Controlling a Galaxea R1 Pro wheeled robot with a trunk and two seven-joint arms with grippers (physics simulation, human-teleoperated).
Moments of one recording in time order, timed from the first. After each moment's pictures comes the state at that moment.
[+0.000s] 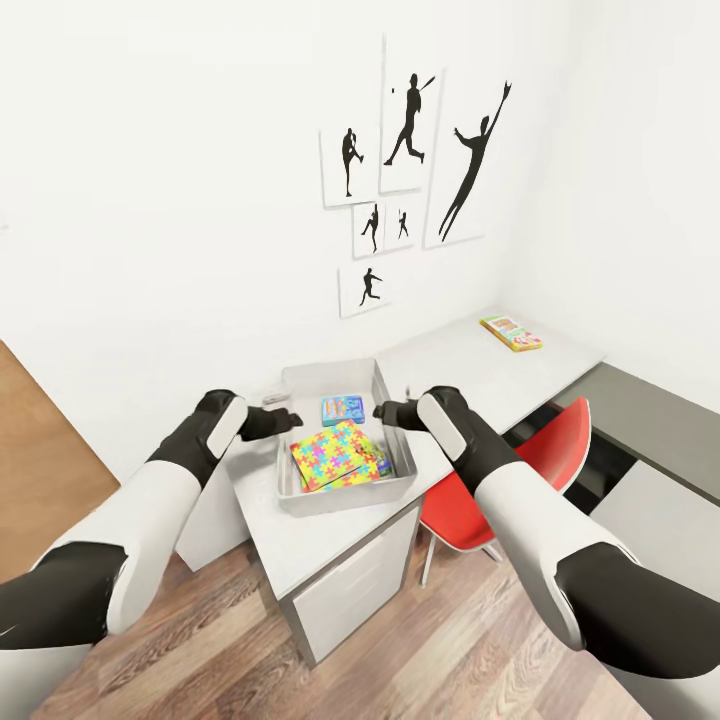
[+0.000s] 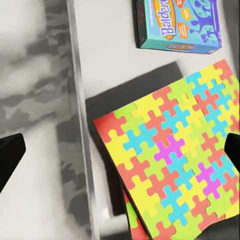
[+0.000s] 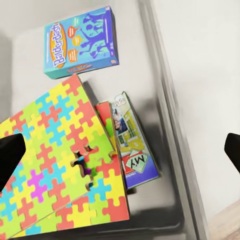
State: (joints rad) left arm -1.13 0.00 -0.10 -0.58 0.43 0.81 0.07; right arm -1.12 0.12 0.32 -0.66 -0.67 0.71 -0.30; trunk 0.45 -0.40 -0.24
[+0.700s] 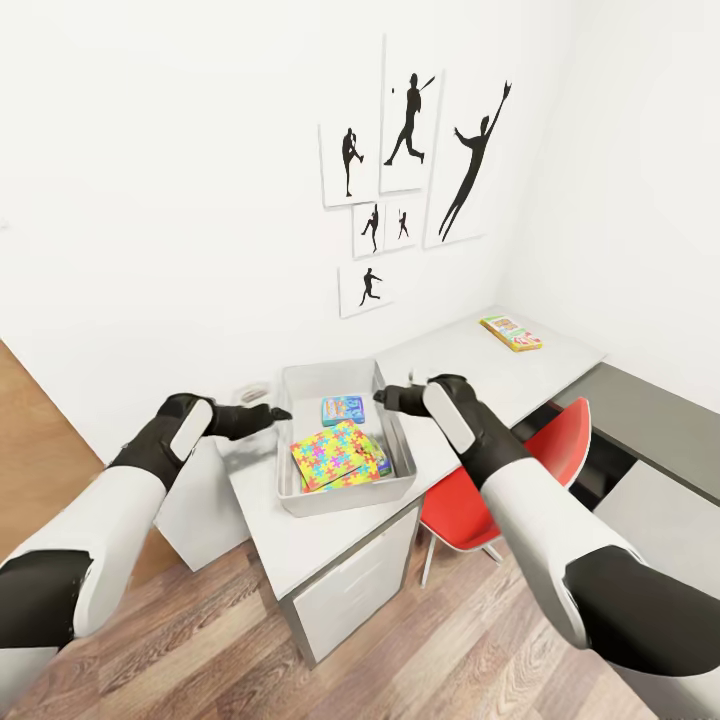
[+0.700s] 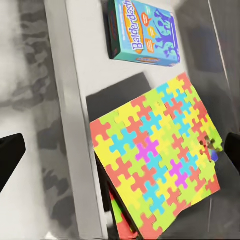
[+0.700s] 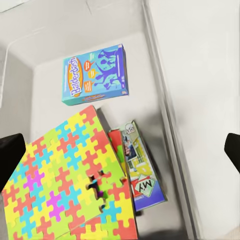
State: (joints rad) left arm -1.11 0.11 -0.06 -0.59 0.45 0.83 -0.22; right arm -1.13 0.11 0.32 -0.76 -0.69 0.71 -0.31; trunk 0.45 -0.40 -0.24
